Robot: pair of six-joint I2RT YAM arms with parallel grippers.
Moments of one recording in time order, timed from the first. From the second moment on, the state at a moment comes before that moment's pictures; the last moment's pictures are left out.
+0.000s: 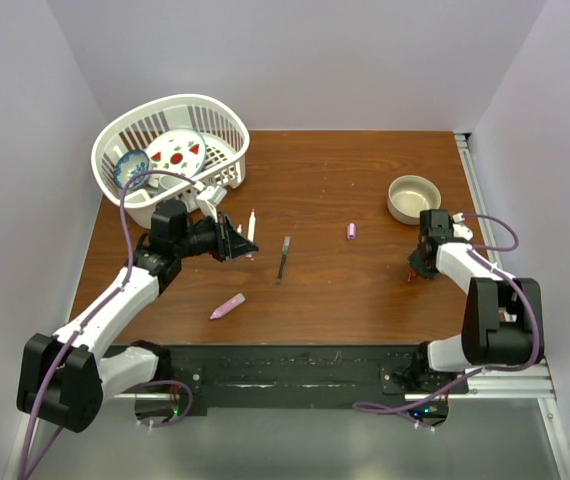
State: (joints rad) left arm -0.31 1.10 0.67 0.02 0.72 -0.46; right arm -0.03 1.43 0.70 -0.41 0.31 0.78
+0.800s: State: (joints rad) left arm -0.56 1.20 0.54 0.34 0.73 -0.66; right arm 0.40 1.13 0.81 -0.12 -0.12 0.75
